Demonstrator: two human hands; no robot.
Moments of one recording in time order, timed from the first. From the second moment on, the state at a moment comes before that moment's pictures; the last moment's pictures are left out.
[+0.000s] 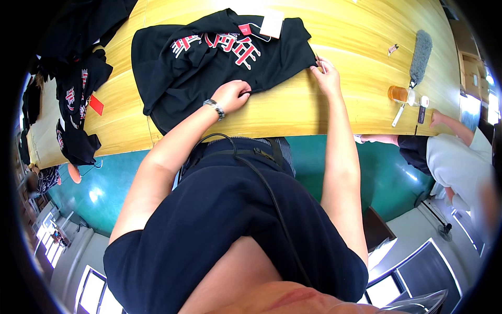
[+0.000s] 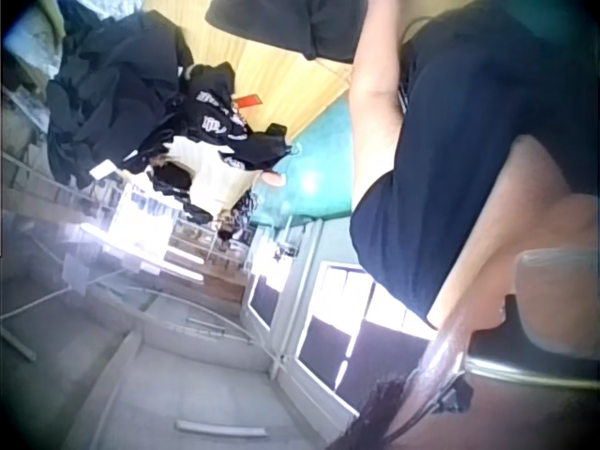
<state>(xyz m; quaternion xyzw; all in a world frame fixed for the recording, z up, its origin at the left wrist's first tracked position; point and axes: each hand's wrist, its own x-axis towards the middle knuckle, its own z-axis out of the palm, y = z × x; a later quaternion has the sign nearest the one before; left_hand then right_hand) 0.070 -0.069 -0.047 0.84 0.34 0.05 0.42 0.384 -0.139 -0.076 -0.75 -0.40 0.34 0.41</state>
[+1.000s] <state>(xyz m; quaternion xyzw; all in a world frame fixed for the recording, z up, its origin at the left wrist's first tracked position) 0.107 -0.036 0.107 0.42 0.16 0.19 0.88 0.252 -0.136 0.138 -0.58 -0.25 0.50 0.60</state>
